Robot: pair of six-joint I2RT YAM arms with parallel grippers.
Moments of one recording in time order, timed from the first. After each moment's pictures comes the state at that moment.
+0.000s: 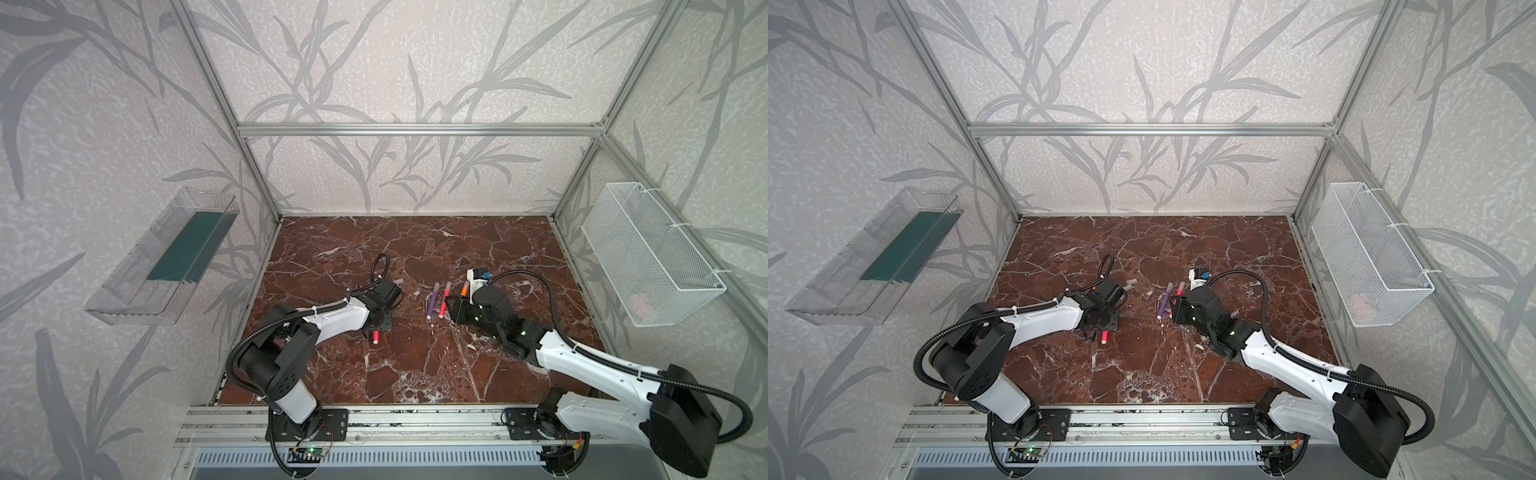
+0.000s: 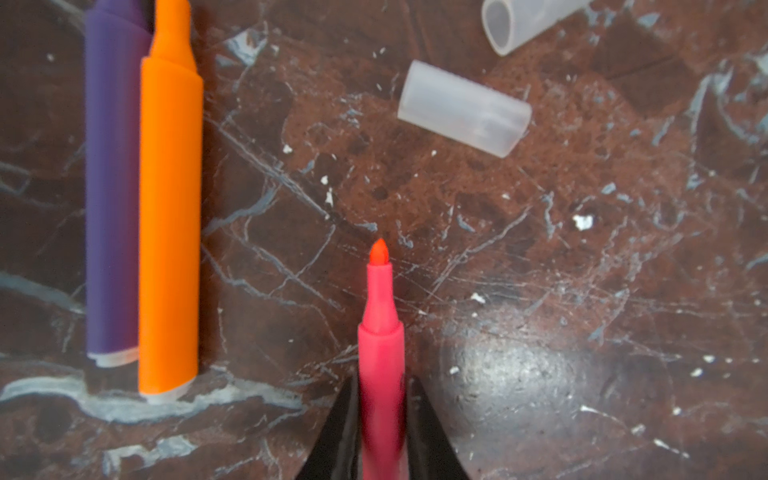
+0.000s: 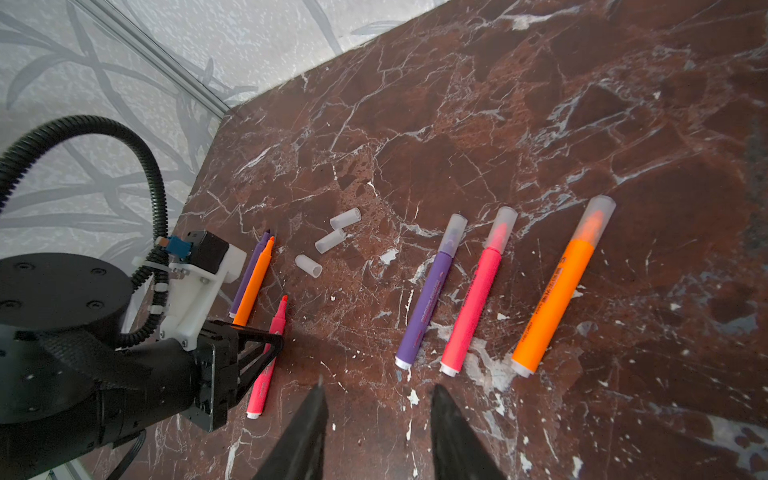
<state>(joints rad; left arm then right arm) -0.63 1.63 0.85 -0.47 -0.22 -0.58 0.76 1.15 0.62 -0.02 0.15 0.73</state>
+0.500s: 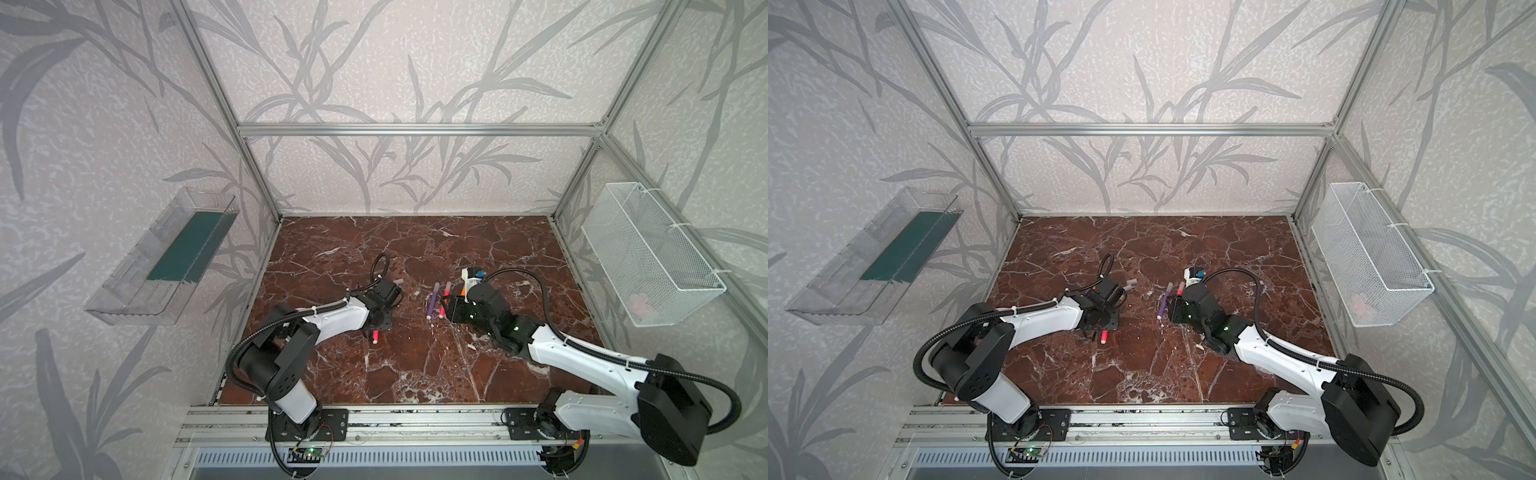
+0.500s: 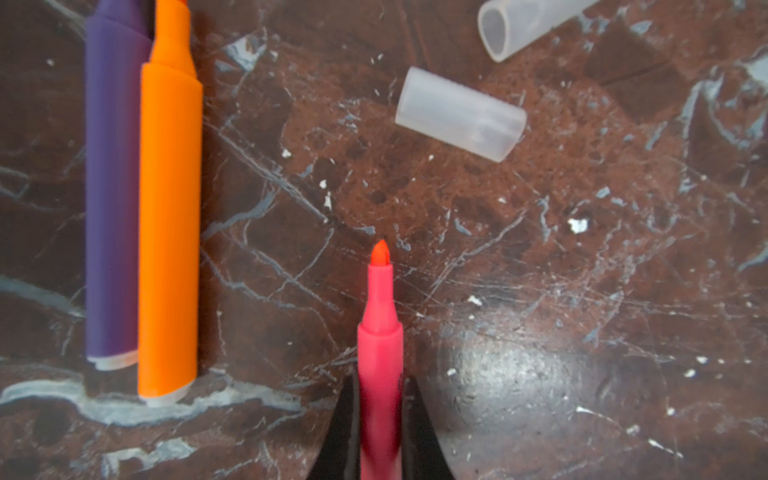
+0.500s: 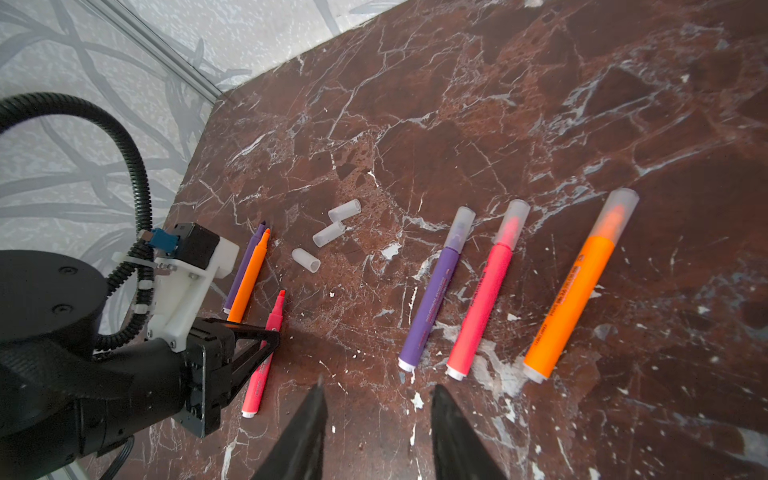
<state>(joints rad) -0.62 1.63 0.85 -0.47 -0.21 -0.58 0.76 1.24 0.67 -0.01 0.13 0.72</state>
